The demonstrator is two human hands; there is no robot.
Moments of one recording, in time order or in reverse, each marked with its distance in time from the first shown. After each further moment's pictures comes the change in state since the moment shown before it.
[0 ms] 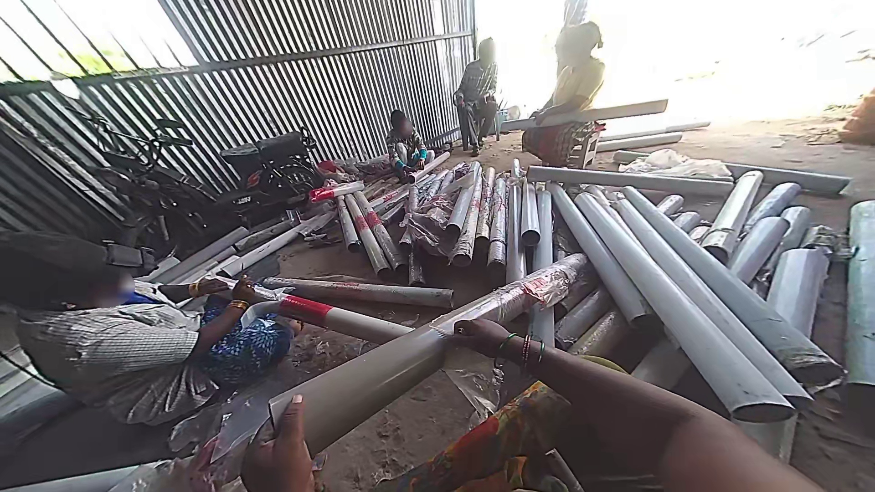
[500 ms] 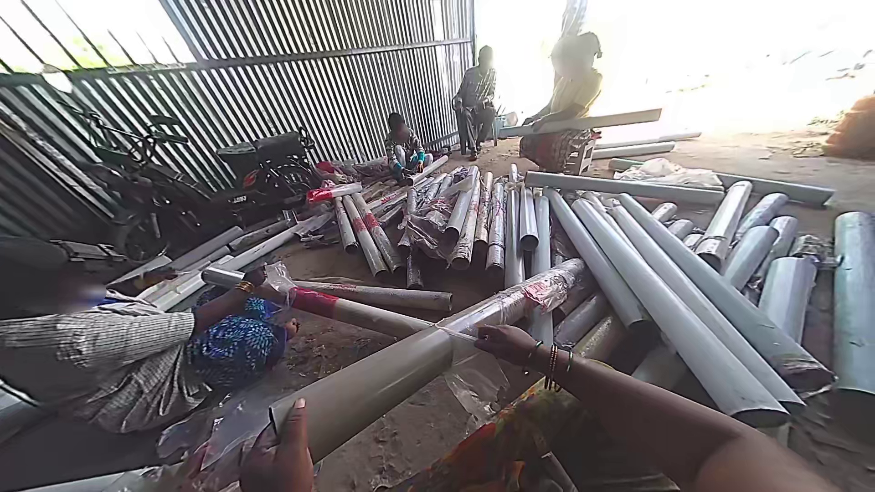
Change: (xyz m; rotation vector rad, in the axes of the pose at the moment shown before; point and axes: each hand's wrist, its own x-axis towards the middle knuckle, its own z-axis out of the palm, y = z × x) left_hand 0.003 -0.005 -0.002 -0.025 -0.021 0.048; right_hand -0.028 0.027 -0.004 -0.034 0.030 0.048
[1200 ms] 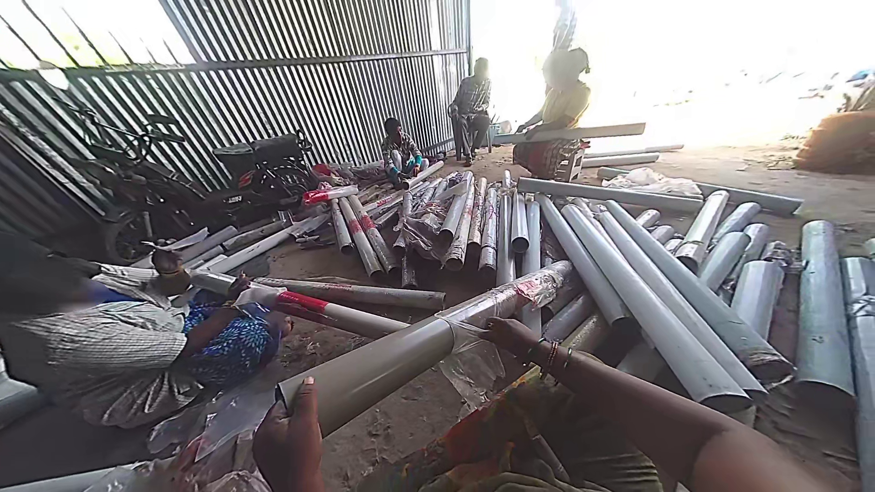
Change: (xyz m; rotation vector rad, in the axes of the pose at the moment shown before) left_hand -0.012 0.017 -0.008 0.184 -0.055 0.006; right_hand -0.026 0.009 0.004 0.045 0.130 0.137
